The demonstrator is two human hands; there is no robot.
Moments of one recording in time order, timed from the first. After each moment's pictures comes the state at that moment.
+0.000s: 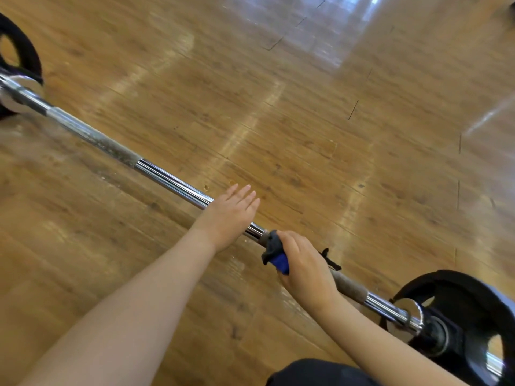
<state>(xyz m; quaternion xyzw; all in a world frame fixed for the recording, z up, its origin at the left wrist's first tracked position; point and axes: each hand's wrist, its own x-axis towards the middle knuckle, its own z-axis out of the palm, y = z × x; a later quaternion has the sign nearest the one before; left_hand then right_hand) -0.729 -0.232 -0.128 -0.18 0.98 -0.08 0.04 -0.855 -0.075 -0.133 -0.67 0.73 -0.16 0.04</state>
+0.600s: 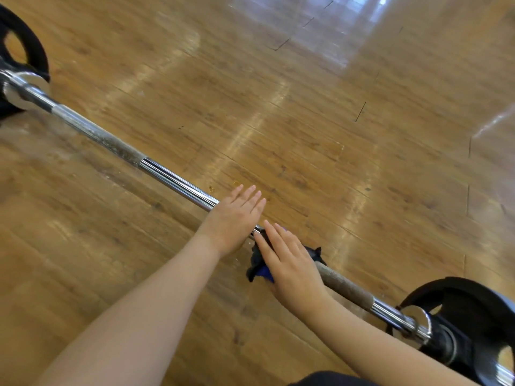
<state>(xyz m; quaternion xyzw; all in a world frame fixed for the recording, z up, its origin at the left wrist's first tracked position) -0.727 -0.231 -0.134 -0.19 0.98 -0.09 0.05 -0.841 -0.085 -0.138 -0.75 0.66 -0.11 0.01</state>
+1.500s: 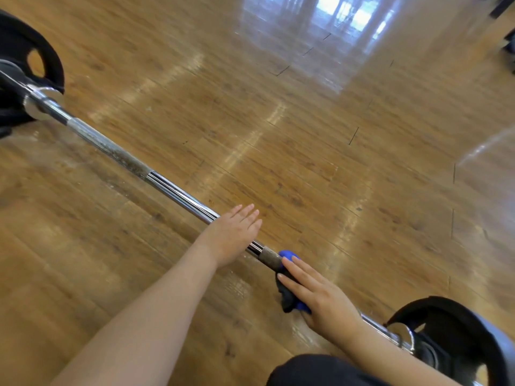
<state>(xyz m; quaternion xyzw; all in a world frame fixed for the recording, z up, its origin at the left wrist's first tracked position) -0.726 -0.223 -0.108 -0.20 0.97 -0.02 0.14 -0.899 -0.042 -0.131 -0.80 0.58 -0.11 0.07</state>
